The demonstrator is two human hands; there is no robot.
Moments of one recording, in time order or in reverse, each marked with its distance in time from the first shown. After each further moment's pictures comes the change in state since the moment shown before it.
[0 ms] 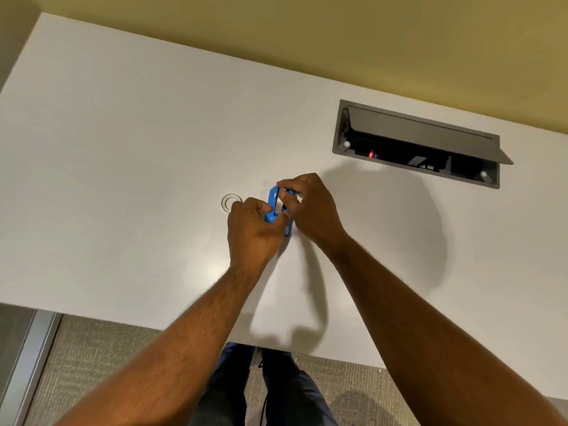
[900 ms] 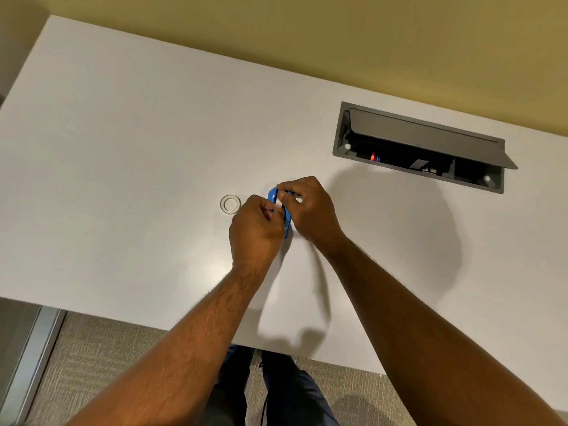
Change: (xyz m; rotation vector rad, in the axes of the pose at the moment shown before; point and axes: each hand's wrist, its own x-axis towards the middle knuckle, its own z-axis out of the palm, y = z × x) left_hand -0.006 0.010 0.007 0.049 0.074 0.019; right_hand -0.004 0.005 -0.005 0.173 -0.042 0.076
